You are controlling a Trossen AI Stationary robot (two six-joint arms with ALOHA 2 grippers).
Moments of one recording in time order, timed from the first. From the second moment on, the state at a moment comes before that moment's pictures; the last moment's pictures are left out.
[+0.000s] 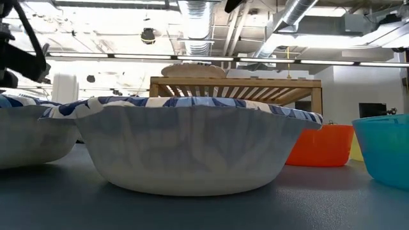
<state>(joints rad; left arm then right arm) -0.63 1.35 0.70 -0.94 -0.01 -1.17 0.09 1.80 2.05 -1.25 0.29 -0.03</state>
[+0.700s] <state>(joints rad) -0.63 1.29 1.21 -1.21 -0.23 -1.04 -0.06 1.80 2.05 -1.24 0.11 0.07</state>
